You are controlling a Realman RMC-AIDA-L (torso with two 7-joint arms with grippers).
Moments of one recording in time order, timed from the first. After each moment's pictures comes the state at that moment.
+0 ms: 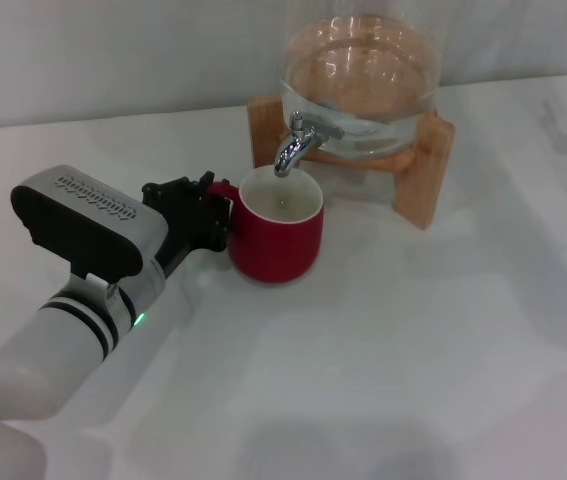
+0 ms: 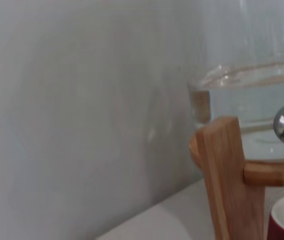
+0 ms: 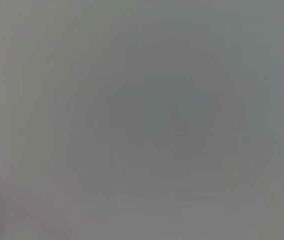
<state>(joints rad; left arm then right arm) -0.71 -2.08 2.72 0.49 1.95 -0.61 -2.88 0.51 2.02 -0.79 -0.18 2.71 1.20 -2.91</state>
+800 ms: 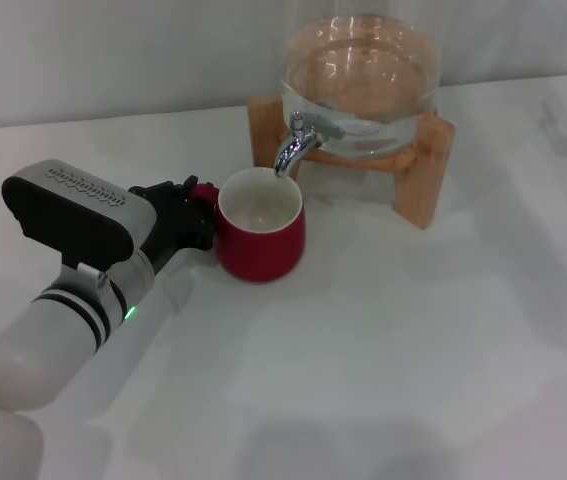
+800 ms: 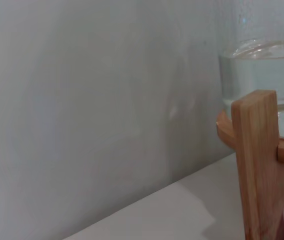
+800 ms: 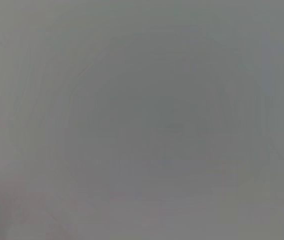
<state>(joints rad) -0.71 -2.08 2.65 0.49 1.95 -0.53 -2.88 0.51 2.02 -0.79 -0.18 2.70 1.21 -2.91</state>
